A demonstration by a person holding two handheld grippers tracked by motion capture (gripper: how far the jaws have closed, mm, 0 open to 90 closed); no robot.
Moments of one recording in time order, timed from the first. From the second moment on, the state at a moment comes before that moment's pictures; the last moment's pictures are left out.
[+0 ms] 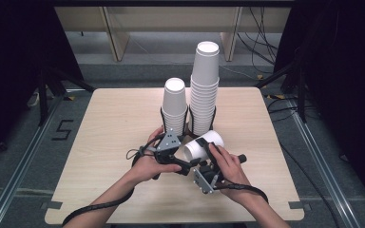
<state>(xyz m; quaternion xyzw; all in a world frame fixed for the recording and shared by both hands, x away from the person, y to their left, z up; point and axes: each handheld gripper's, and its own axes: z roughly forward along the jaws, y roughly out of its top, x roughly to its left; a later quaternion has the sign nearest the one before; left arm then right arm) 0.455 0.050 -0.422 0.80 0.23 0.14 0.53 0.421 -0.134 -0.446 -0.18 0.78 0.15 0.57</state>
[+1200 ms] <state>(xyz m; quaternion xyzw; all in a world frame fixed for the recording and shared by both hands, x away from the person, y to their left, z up) 0.458 0.040 -0.424 0.81 0.23 0.13 0.53 0.421 -0.125 -0.446 -0.24 0.77 0.14 0.58</state>
